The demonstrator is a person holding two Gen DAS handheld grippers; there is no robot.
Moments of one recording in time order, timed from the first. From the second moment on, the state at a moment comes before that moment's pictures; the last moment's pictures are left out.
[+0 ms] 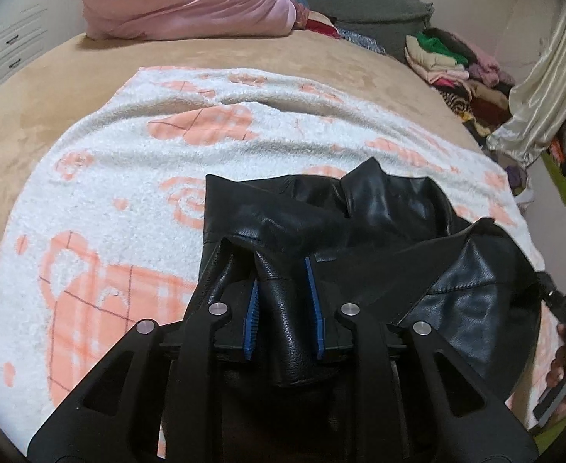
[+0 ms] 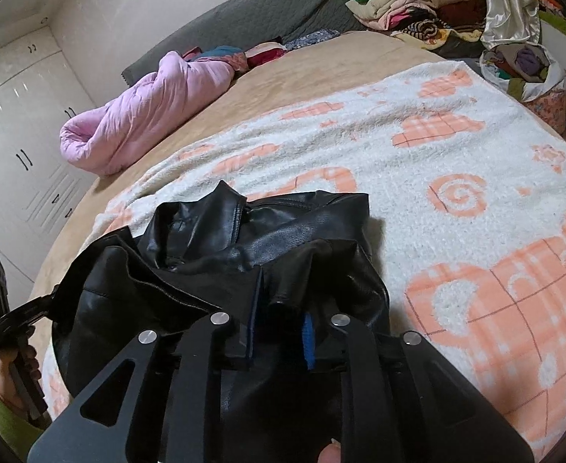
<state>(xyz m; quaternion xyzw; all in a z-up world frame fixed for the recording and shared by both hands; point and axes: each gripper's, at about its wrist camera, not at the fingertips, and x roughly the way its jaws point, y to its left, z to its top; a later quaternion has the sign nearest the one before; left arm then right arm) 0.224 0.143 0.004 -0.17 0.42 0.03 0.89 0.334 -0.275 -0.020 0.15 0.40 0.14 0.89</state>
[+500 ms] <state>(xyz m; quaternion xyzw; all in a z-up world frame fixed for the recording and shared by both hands) 0.199 0.153 0.048 -0.18 0.34 0.03 0.92 0.320 -0.279 0.009 0.10 0.34 0.13 0.93</state>
